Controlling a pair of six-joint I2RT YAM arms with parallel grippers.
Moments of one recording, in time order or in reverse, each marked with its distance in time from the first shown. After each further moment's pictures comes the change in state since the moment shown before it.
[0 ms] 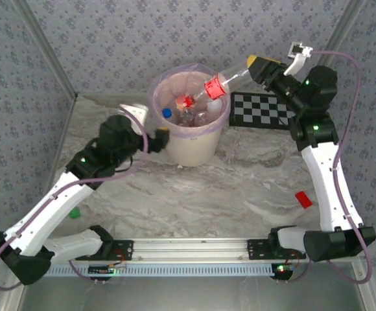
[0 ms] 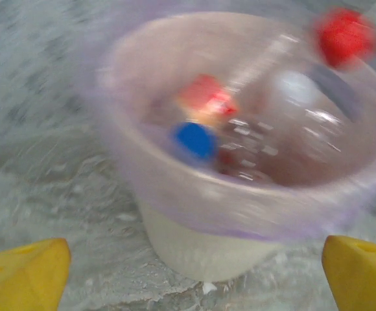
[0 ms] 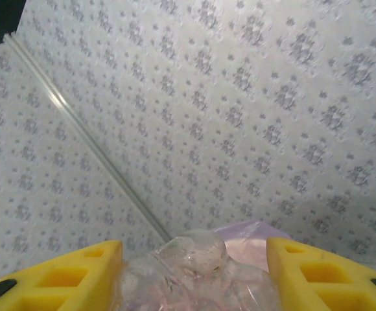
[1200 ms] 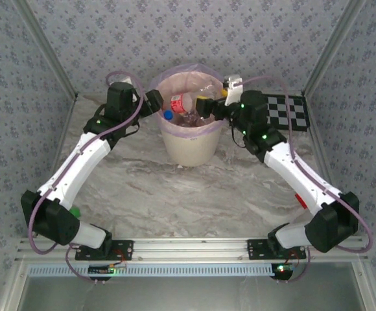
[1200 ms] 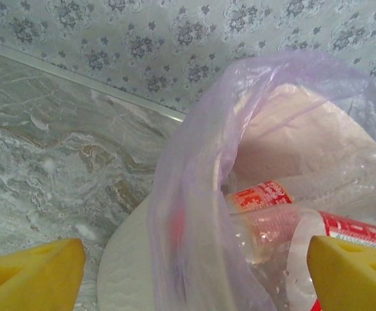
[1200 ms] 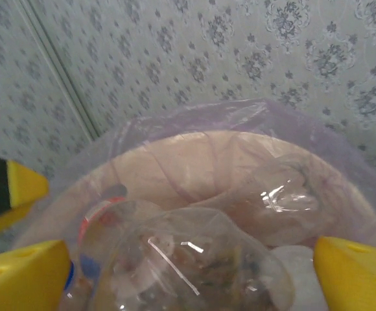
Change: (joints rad) left arm 0.209 0.363 0.206 0.102 0.150 -0.418; right arm 0.357 0.107 -0.196 0.006 0.338 -0.418
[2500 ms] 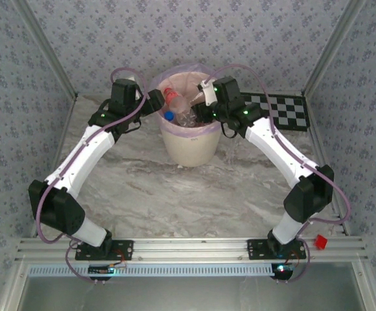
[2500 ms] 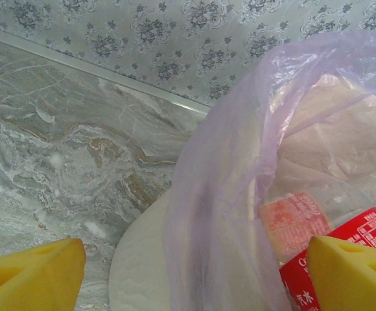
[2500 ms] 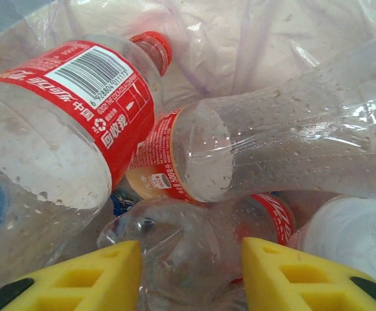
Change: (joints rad) left arm 0.023 0.086 0.051 -0.034 0.022 0.027; right arm 0.040 0.290 0.347 -0.497 -0.023 -0.108
